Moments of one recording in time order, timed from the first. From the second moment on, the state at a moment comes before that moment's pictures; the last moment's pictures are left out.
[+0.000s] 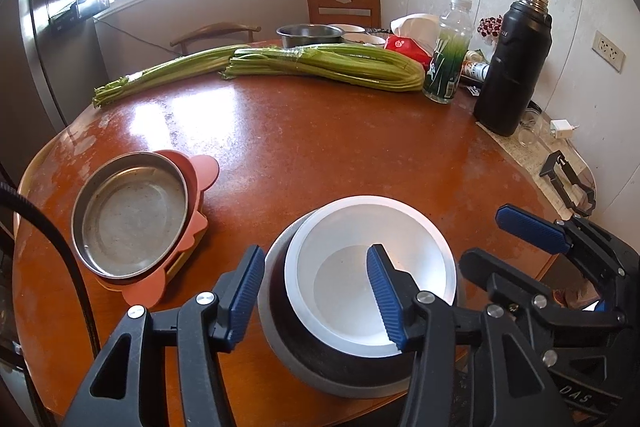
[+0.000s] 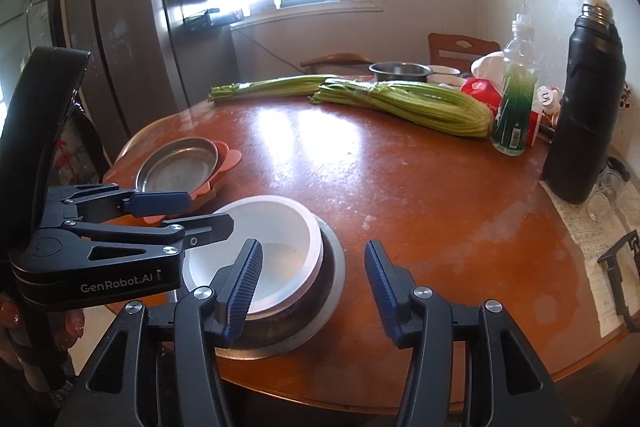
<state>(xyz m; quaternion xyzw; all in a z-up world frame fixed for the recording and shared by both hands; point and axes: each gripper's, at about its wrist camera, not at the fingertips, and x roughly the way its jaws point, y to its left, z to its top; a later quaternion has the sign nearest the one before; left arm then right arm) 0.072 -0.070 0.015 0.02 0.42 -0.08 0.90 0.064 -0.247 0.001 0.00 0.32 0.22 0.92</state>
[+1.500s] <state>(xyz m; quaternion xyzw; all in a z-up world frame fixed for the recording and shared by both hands) 0.066 -0.045 -0.006 -0.06 0.46 -0.08 0.88 0.086 -0.273 -0.027 0.08 0.38 0.22 0.89</state>
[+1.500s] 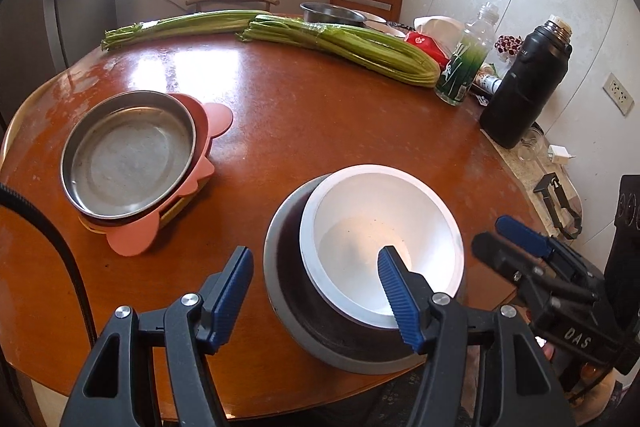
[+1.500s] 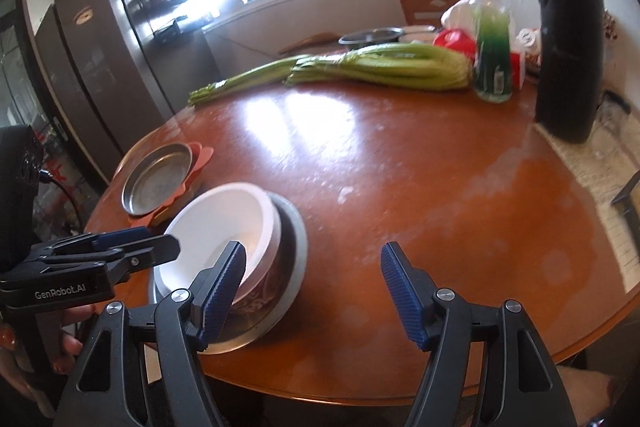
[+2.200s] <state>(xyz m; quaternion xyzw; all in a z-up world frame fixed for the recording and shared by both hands) 0.092 -0.042 -0.038 -0.11 0.49 -0.13 0.85 0.087 -0.227 -0.023 0.05 0.39 0.26 0.88</state>
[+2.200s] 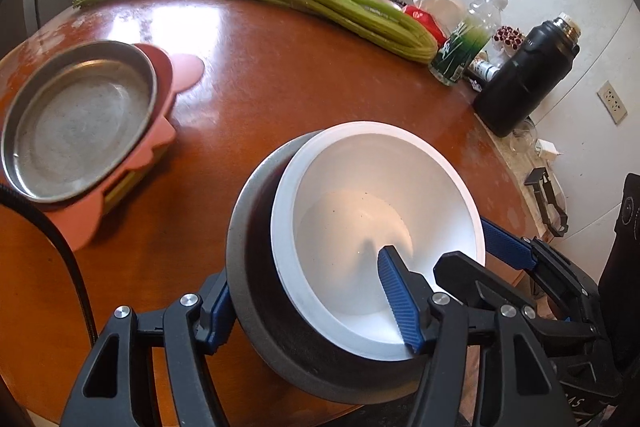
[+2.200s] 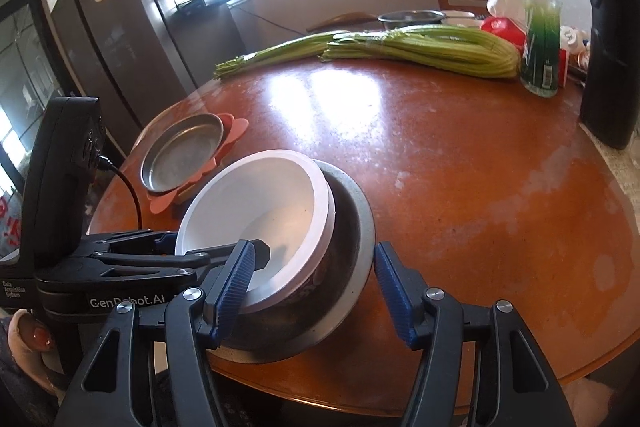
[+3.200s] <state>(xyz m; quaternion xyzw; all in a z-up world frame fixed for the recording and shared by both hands) 0.139 0.121 0.005 -0.08 0.43 0.00 0.90 0.167 -0.042 0.004 -0.02 0.36 0.37 0.85</state>
